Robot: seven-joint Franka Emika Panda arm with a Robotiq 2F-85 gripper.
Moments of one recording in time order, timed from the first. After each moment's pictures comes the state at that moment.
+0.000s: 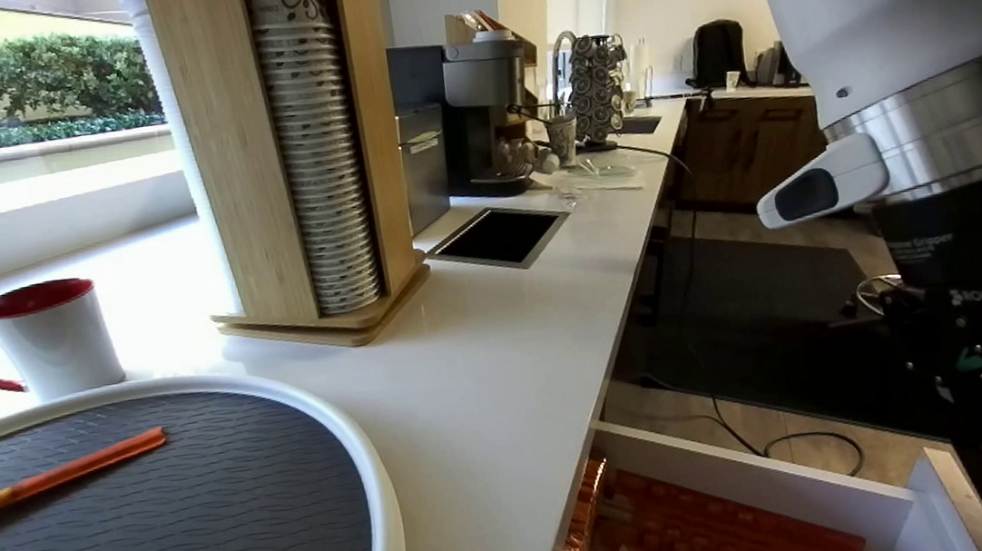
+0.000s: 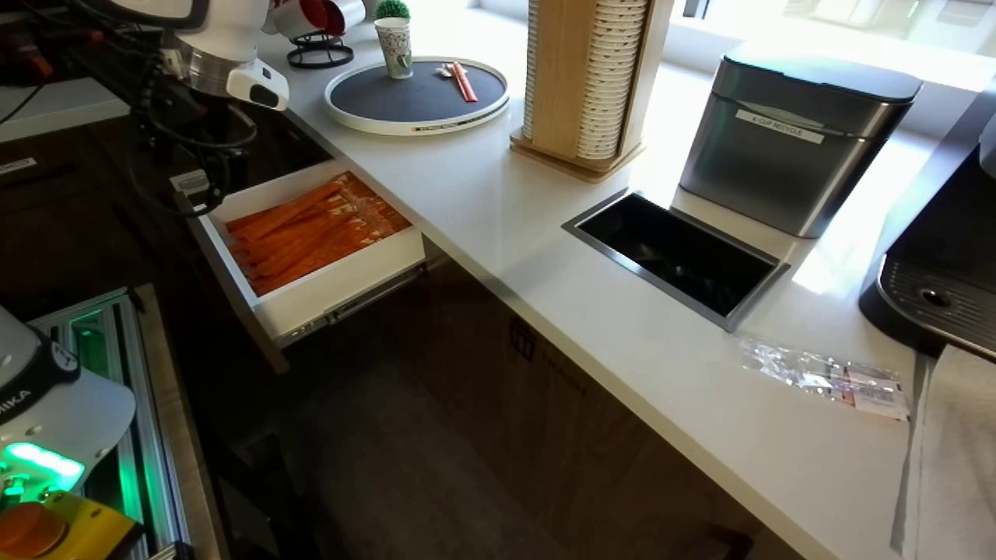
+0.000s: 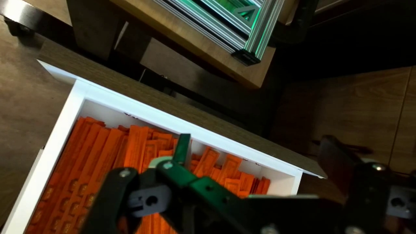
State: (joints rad) arm 0.31 -0.37 0.00 -2.71 0.39 1.92 -0.42
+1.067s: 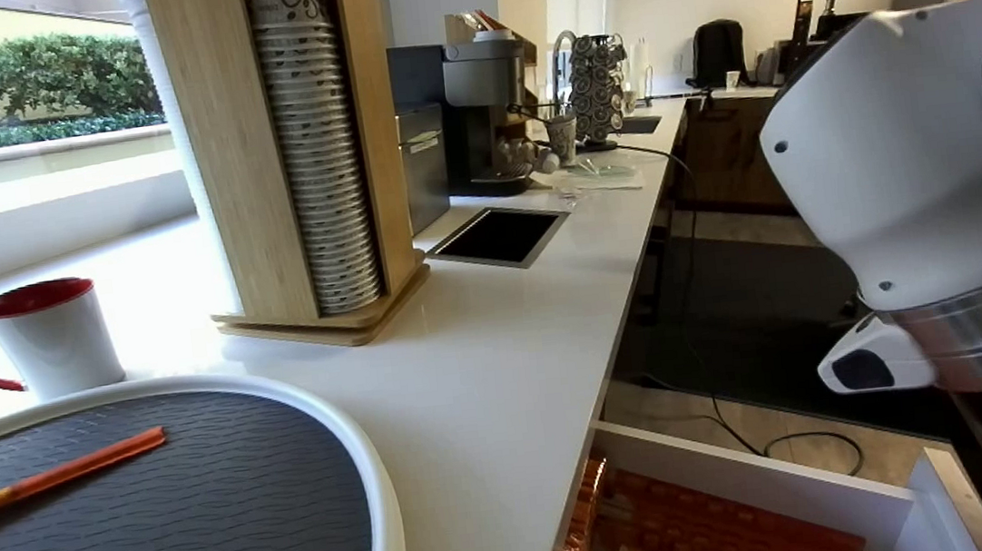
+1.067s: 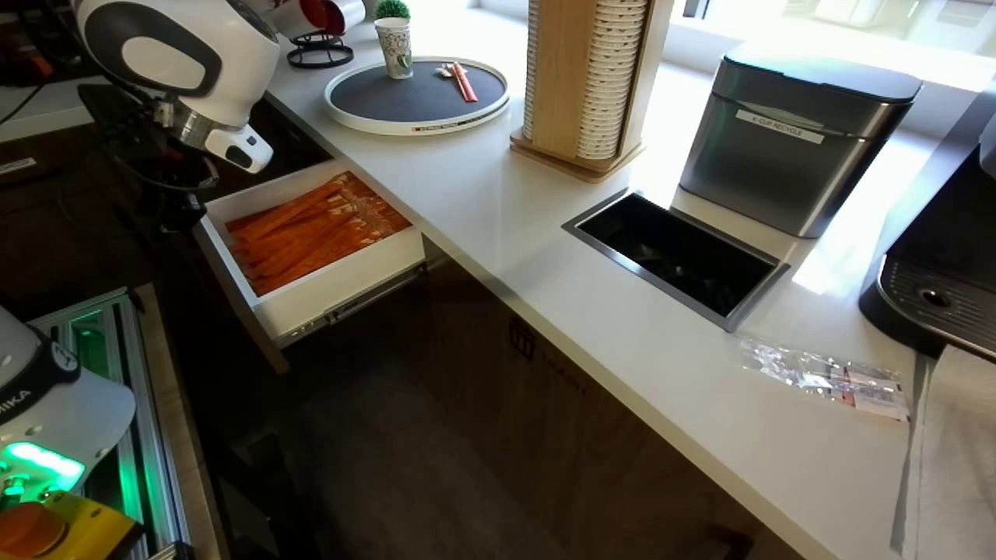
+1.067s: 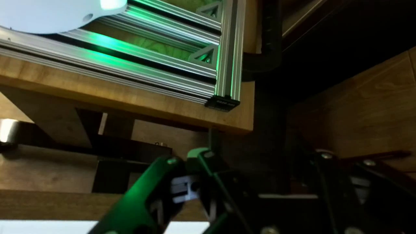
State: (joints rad) arm 0.31 -0.16 0.16 -2.74 0.54 1.96 -0.16
